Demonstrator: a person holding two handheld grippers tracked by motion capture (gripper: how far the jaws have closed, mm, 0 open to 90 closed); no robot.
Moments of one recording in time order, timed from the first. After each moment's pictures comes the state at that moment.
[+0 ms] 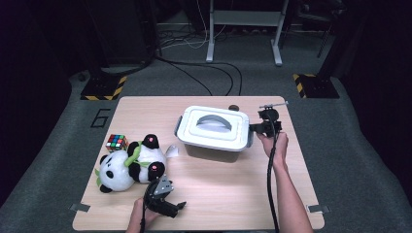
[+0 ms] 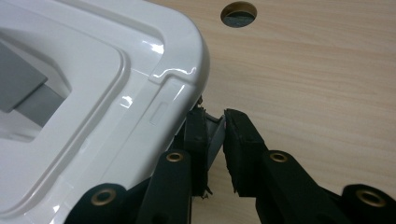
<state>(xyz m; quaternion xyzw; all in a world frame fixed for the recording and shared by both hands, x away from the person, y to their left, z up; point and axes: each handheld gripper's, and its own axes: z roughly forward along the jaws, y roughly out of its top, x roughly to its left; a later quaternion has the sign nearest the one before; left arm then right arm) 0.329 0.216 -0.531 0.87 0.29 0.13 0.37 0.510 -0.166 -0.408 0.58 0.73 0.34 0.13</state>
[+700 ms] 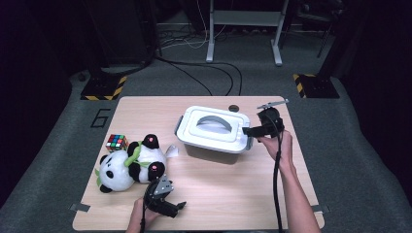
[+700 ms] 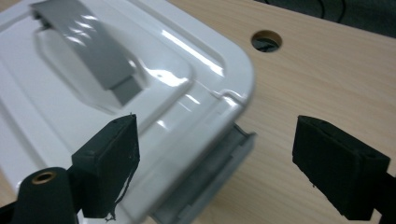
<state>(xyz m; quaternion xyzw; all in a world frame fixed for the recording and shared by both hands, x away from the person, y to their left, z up) 0.329 0.216 -0.530 0.87 0.29 0.13 0.37 0.486 -0.155 -0.373 0.47 0.80 0.34 0.16</state>
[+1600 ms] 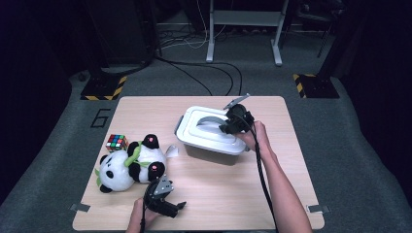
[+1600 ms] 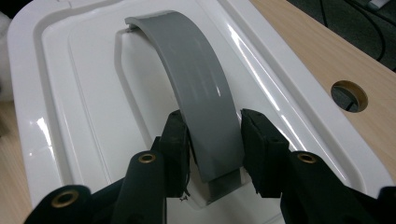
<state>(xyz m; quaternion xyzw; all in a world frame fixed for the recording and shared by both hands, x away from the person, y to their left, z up) 0.329 0.216 -0.530 0.87 0.29 0.13 0.37 0.512 -0.078 -0.378 0.34 0.87 0.32 0.14</state>
